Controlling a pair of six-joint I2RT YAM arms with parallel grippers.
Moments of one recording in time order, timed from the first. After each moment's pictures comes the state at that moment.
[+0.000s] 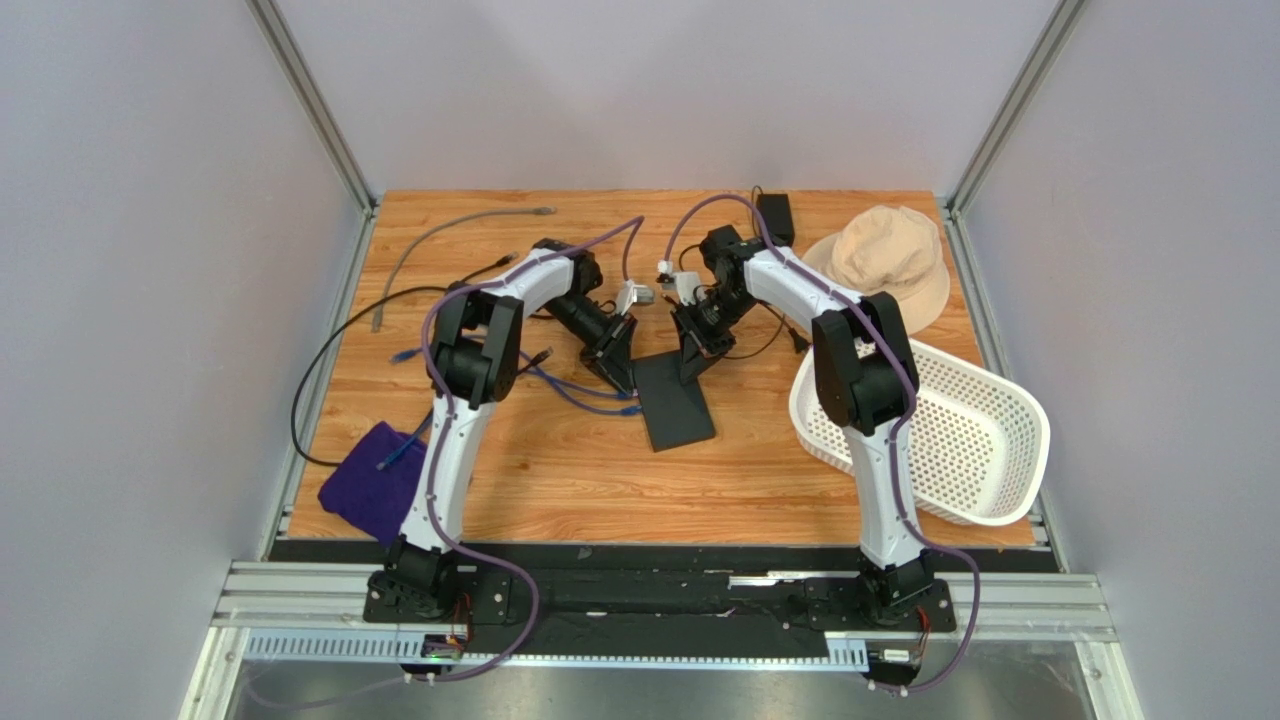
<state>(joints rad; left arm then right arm) -0.37 2.50 1.98 -1.28 0.96 0.43 0.42 2.25 1.81 -1.01 -0.63 -0.18</state>
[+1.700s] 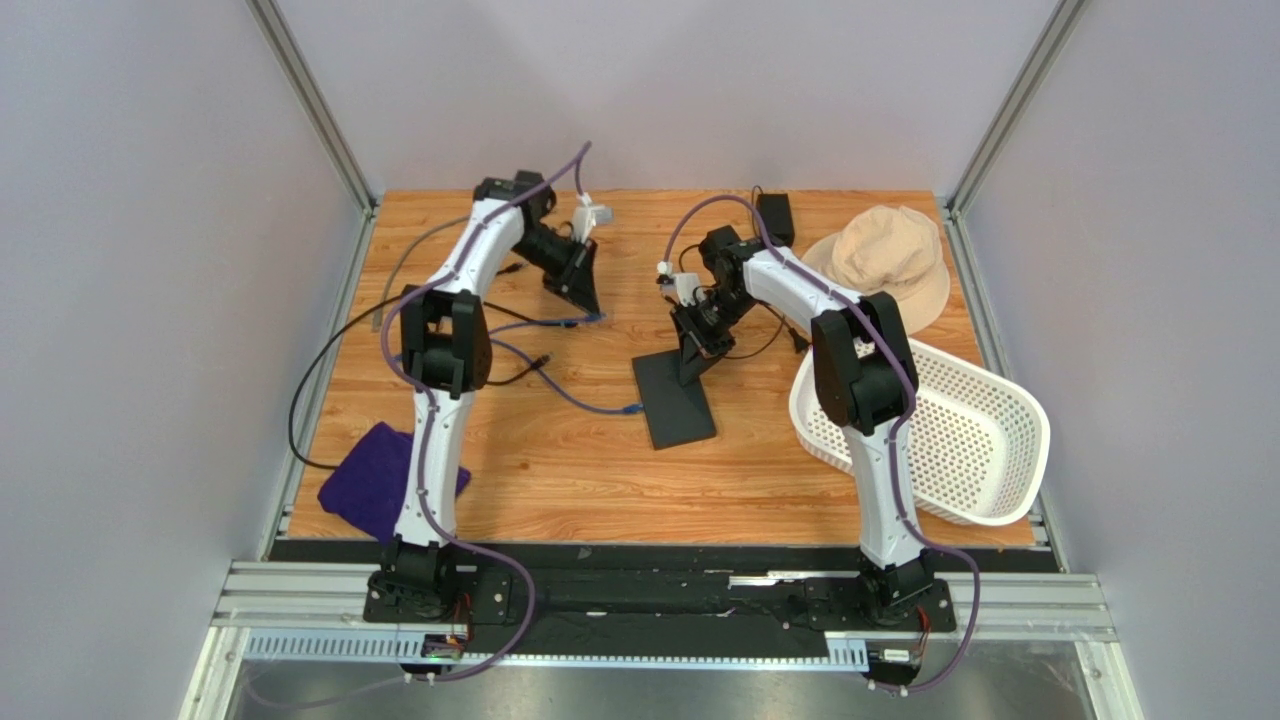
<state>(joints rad) -0.21 2.53 2.36 -1.35 0.86 0.48 0.42 2.26 1.81 -1.01 -0.63 -0.18</state>
